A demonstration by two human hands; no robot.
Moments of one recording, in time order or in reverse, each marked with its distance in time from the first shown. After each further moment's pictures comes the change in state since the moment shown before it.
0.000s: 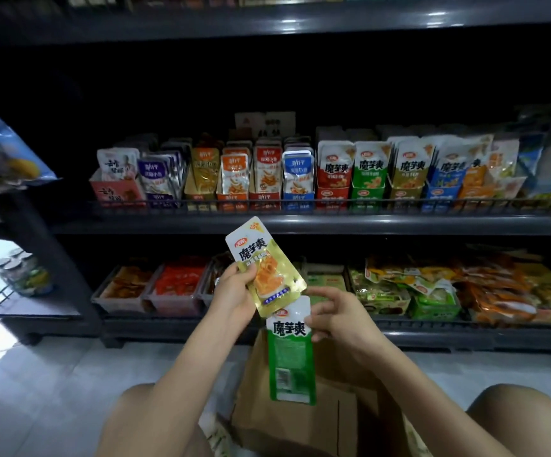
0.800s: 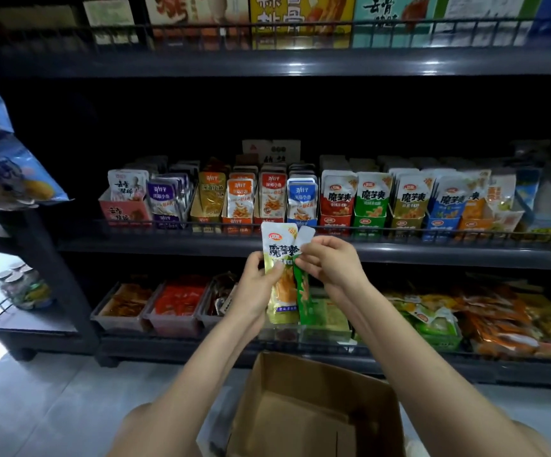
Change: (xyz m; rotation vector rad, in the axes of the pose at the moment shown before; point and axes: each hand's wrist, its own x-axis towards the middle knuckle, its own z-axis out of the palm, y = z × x) left_hand -0.020 0.029 0.042 0.384 -0.143 0.277; right_hand 0.042 -0.116 0.019 0.389 0.201 -0.120
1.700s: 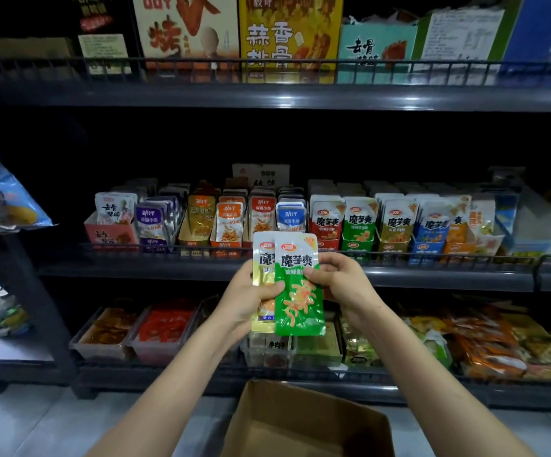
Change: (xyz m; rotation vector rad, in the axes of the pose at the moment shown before) left_hand 0.024 0.026 0.003 -0.018 -0.150 -0.053; right_hand 0.012 -0.017 -0.036 -0.296 -0.102 -0.102
